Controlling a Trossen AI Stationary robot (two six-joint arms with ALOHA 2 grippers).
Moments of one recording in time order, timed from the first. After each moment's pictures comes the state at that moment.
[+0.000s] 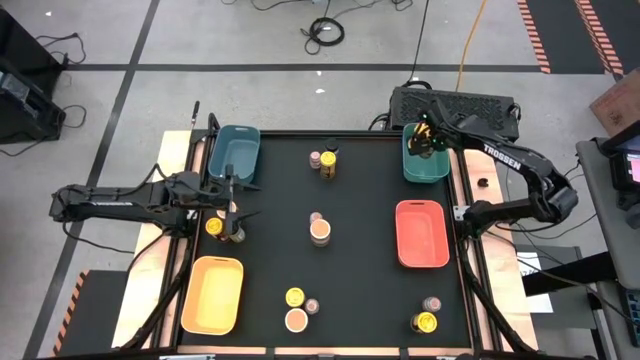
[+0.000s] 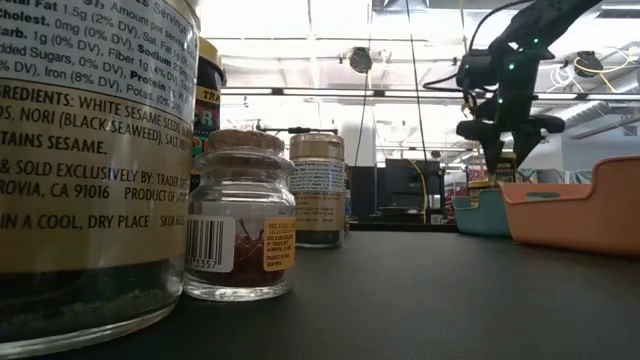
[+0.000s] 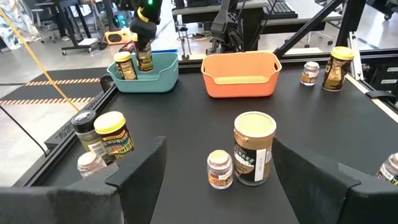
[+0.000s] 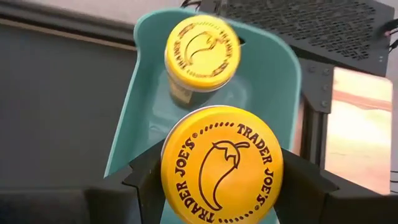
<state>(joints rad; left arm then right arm) 0.06 0.54 0.41 -0.08 -0.01 0.09 -0.92 1.27 0.96 -0.86 0.32 0.43</state>
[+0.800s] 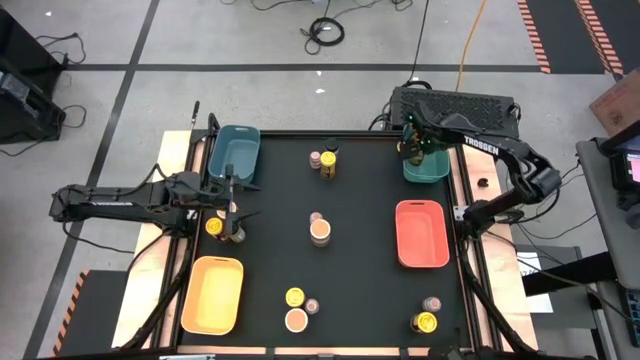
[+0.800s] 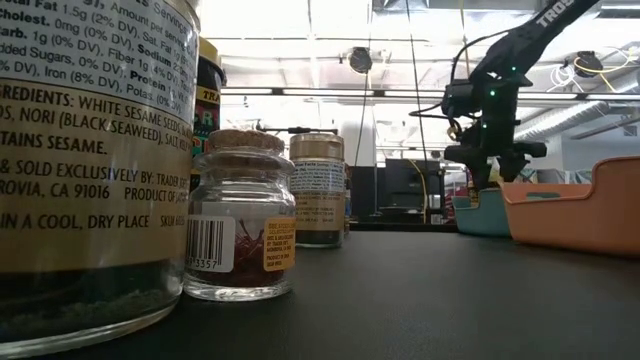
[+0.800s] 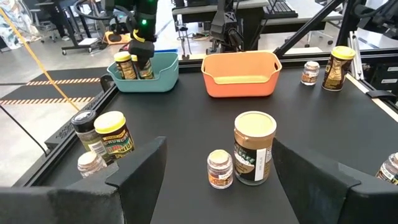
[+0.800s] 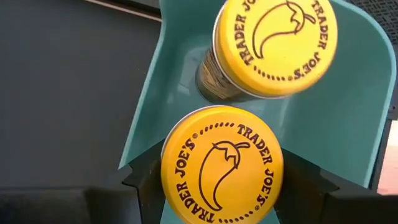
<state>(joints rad) 0.06 0.54 0.41 -0.08 -0.01 0.09 -0.93 1.46 0.96 -0.77 0.24 0.40</state>
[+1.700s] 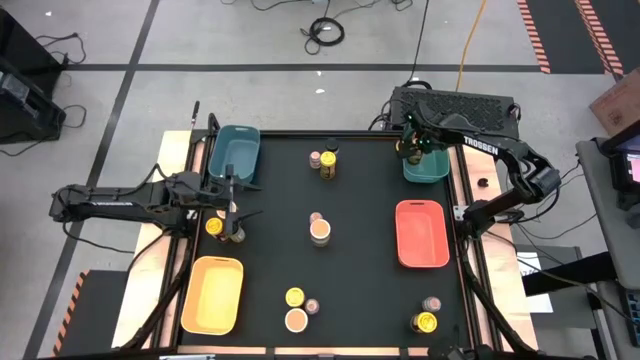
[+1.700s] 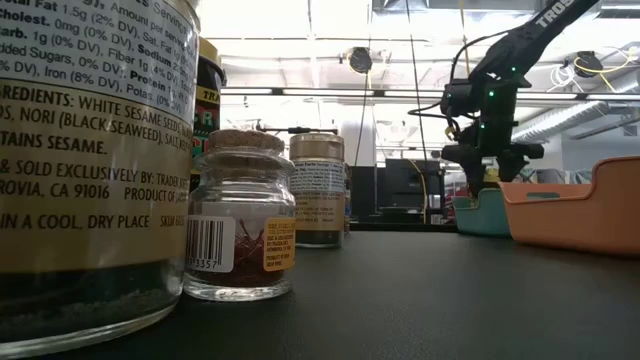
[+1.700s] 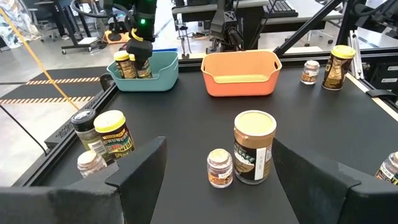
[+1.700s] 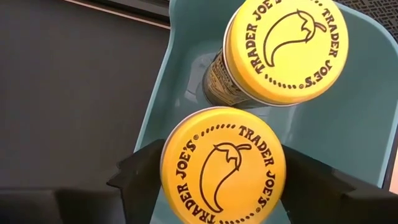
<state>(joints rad) 0.06 0.54 0.41 -0.09 -0.01 0.09 -0.93 1.46 0.96 -0.75 0.23 0.40</state>
